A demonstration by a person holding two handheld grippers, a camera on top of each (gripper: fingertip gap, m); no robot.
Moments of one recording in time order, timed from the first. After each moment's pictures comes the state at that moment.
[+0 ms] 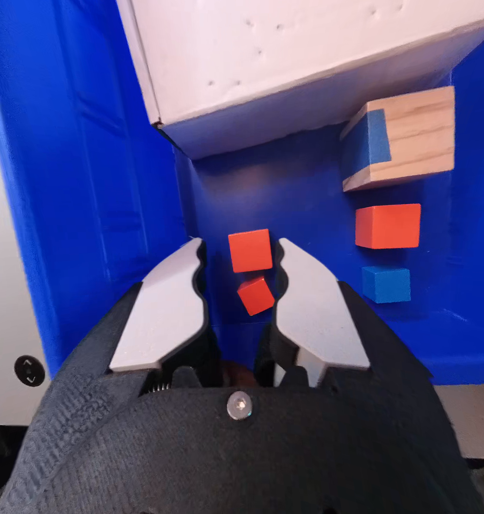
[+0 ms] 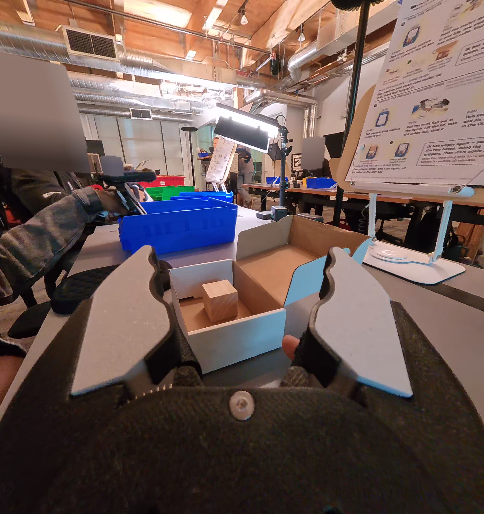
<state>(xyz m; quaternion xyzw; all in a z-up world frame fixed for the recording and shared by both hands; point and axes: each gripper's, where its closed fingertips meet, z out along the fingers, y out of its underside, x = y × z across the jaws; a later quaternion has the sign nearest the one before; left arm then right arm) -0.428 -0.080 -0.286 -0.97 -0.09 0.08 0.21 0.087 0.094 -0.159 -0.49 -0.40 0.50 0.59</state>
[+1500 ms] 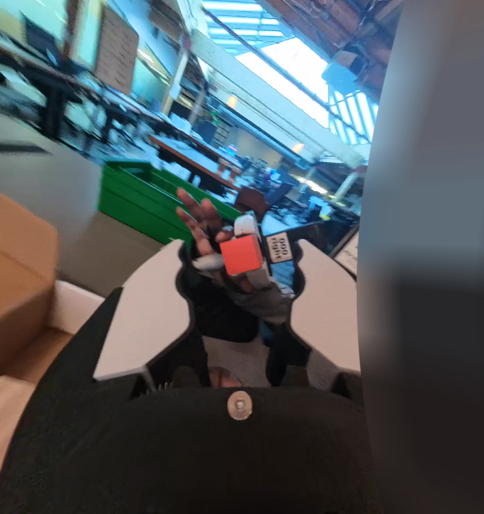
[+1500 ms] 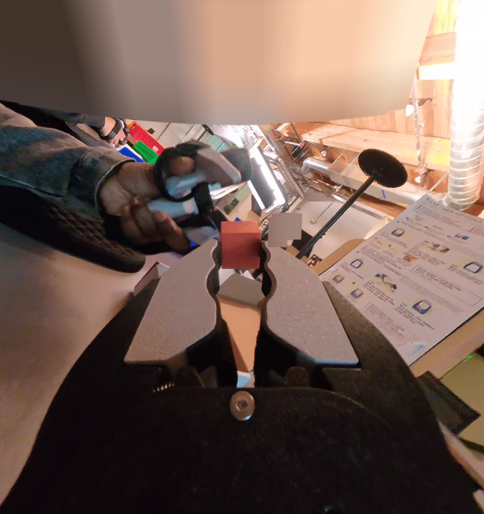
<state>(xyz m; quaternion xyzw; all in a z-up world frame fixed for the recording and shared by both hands) 0.051 0.025 -0.129 -0.62 0.22 -0.58 0.48 0.067 0.021 -0.138 -0.25 -0.54 0.29 0.74</state>
